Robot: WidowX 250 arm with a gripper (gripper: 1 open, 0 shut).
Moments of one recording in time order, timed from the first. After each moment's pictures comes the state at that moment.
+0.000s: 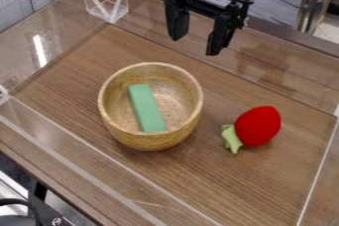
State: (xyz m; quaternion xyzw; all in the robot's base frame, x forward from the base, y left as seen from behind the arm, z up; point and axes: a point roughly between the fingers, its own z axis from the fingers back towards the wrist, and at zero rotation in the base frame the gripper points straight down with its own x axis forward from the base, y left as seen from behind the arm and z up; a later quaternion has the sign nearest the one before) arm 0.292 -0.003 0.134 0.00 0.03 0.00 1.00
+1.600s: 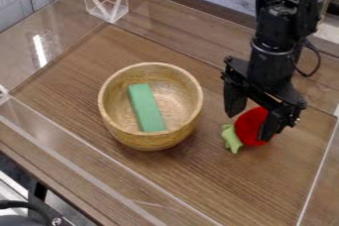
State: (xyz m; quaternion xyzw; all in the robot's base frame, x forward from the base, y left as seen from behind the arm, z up) arm 0.283 -0.088 0.062 -0.02 0.00 -0.14 0.99
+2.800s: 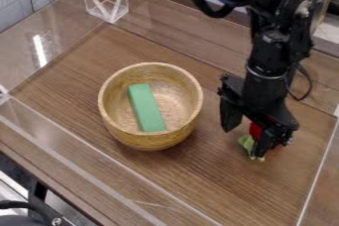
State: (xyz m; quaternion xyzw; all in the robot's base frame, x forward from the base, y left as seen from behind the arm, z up) arm 0.274 -0.098 0.041 -0.01 -0.01 -0.17 0.99
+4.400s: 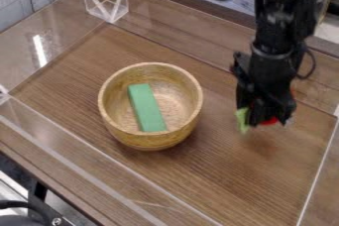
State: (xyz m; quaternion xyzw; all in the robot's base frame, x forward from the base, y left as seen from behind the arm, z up) arm 0.302 -0.081 0.060 0.00 -0.05 -0.25 0.97
